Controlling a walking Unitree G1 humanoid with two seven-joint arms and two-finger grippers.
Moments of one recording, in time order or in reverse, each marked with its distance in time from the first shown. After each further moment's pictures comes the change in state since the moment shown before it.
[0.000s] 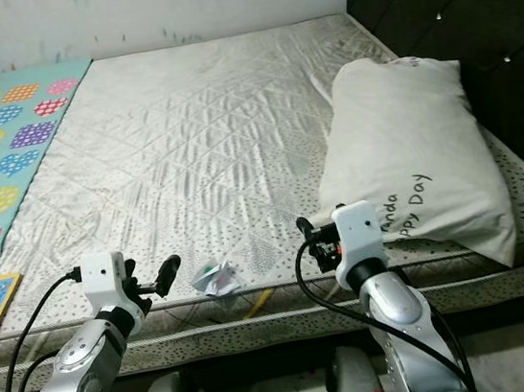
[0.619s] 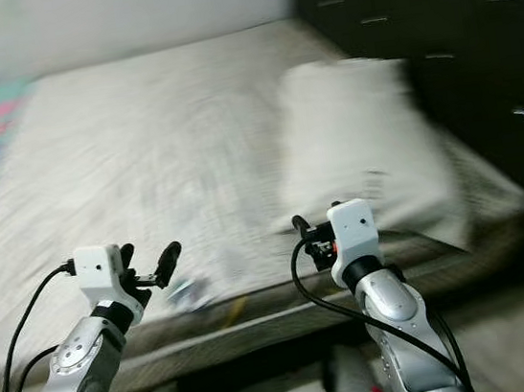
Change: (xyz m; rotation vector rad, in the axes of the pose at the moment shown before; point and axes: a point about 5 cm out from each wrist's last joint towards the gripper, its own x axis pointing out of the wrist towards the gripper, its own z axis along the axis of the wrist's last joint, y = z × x) left arm -0.007 -0.011 0.019 0.046 -0.136 -0.050; right arm 0.007 0.004 0.002 -0.011 -0.020 0.014
